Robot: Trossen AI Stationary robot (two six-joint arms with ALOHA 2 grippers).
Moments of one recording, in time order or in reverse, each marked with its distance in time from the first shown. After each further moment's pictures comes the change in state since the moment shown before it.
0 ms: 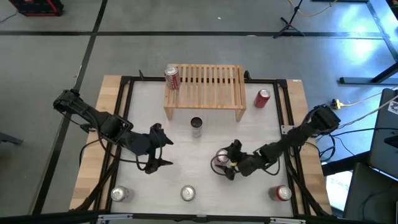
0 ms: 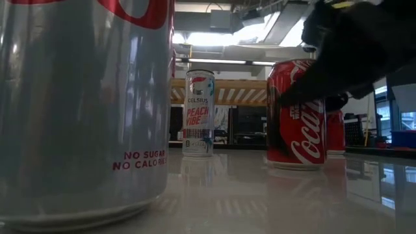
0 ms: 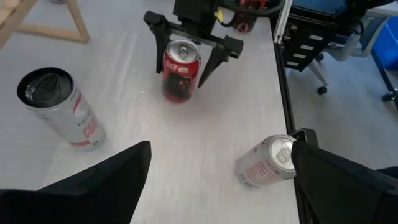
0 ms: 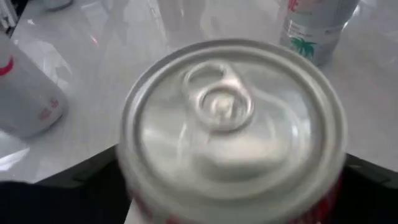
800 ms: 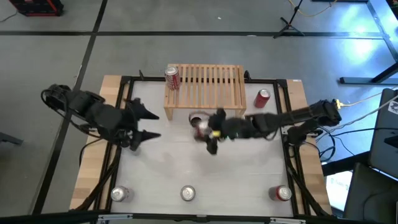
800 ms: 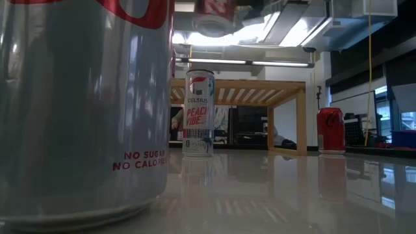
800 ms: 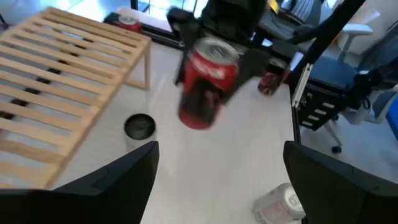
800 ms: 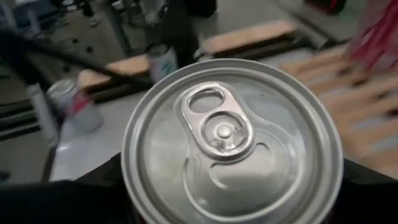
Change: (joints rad) left arm 0.058 -0.166 0.206 -0.230 -0.157 -0.012; right arm -0.322 -0.066 0.728 -0.577 -0.259 -0.300
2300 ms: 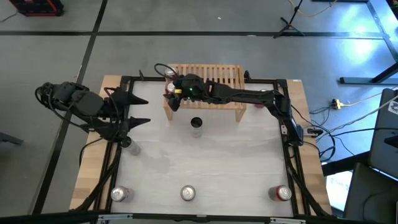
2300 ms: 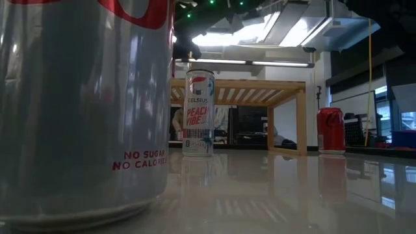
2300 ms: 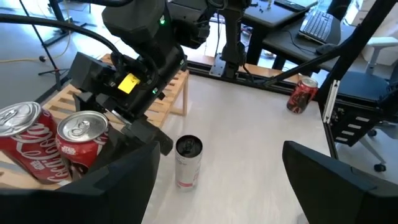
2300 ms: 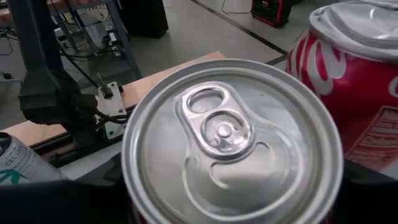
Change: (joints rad) left arm 0.032 -0.129 -0.001 -0.049 -0.102 0.151; right arm -0.402 0.570 0.583 0.060 -0.163 -0.125
